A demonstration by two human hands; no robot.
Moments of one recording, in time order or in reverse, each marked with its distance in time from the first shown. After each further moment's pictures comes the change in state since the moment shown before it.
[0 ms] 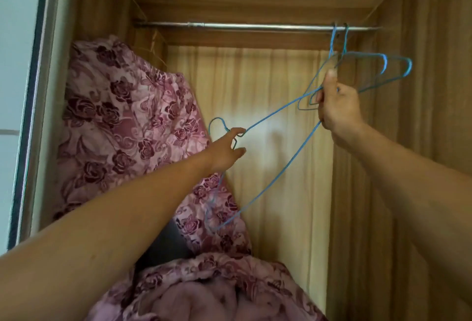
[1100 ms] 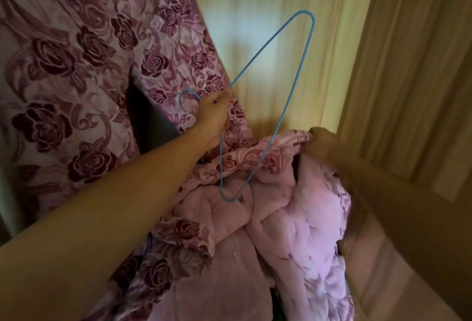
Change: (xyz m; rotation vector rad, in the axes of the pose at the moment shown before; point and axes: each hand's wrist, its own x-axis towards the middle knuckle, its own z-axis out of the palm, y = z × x) left_hand -0.035 -0.151 0.084 -0.735 0.279 -0.308; right_hand -0.190 0.228 -0.003 -1.053 -0.621 0.450
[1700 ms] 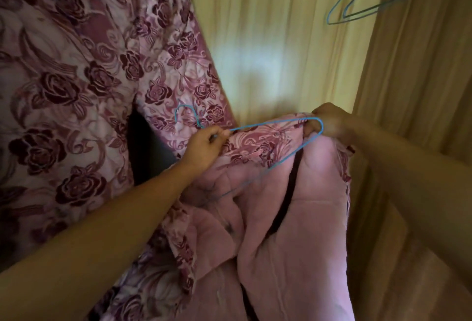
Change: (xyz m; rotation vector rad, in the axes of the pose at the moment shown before) left_hand 0.011 -0.018 -0.017 0.564 -0.045 0.475; right_hand 0.058 -0.051 -0.121 0.066 -0.064 -0.156
